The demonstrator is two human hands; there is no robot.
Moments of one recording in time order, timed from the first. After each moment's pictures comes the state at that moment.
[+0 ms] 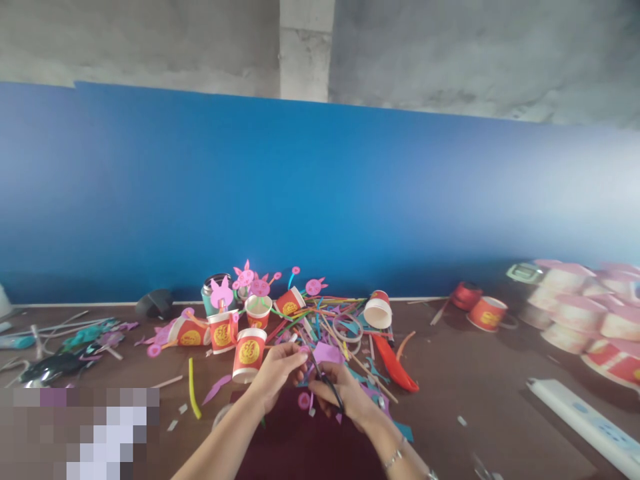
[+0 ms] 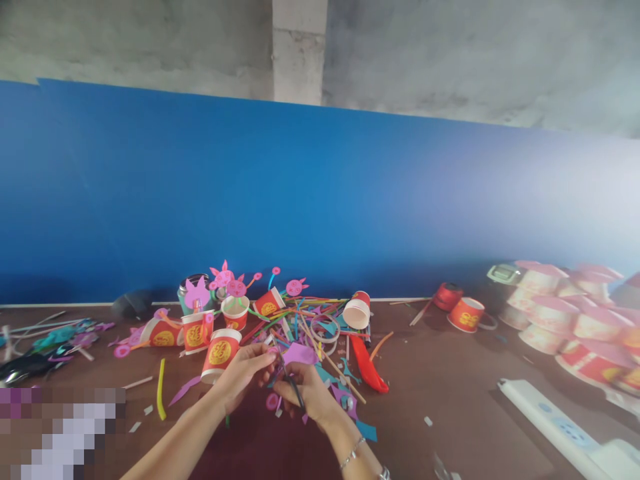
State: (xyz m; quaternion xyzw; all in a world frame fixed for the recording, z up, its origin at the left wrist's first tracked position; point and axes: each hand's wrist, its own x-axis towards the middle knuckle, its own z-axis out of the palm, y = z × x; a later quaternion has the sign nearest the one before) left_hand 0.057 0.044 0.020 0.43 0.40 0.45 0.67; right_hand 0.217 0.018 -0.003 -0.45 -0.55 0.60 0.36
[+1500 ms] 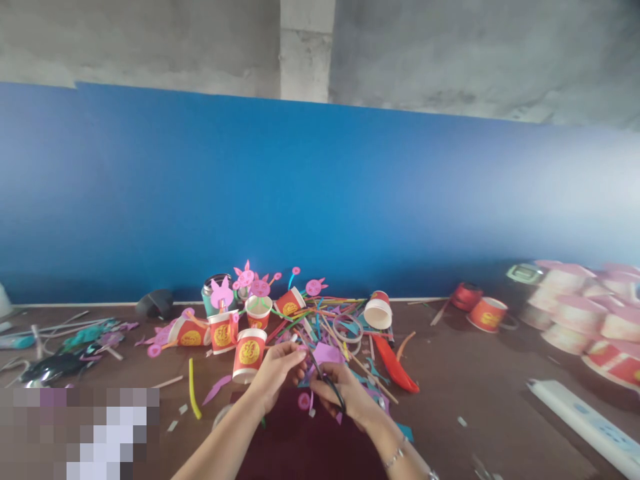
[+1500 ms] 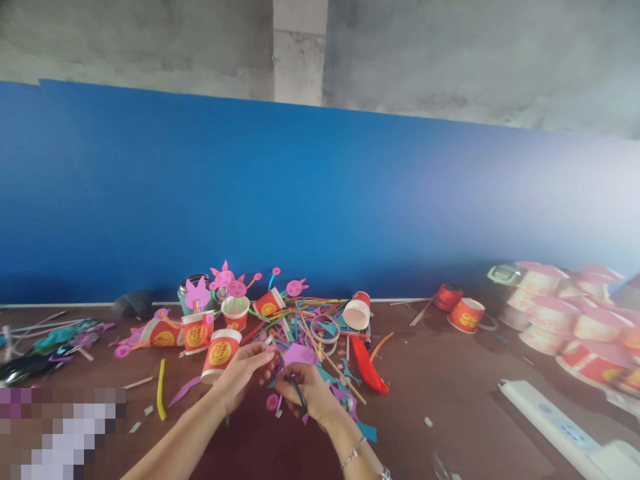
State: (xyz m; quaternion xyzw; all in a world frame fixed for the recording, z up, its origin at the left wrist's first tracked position) left_hand 0.056 0.047 0.016 0.42 0.39 0.45 0.68; right_hand 0.220 0.018 -0.002 -0.45 -0.56 0.59 0.36
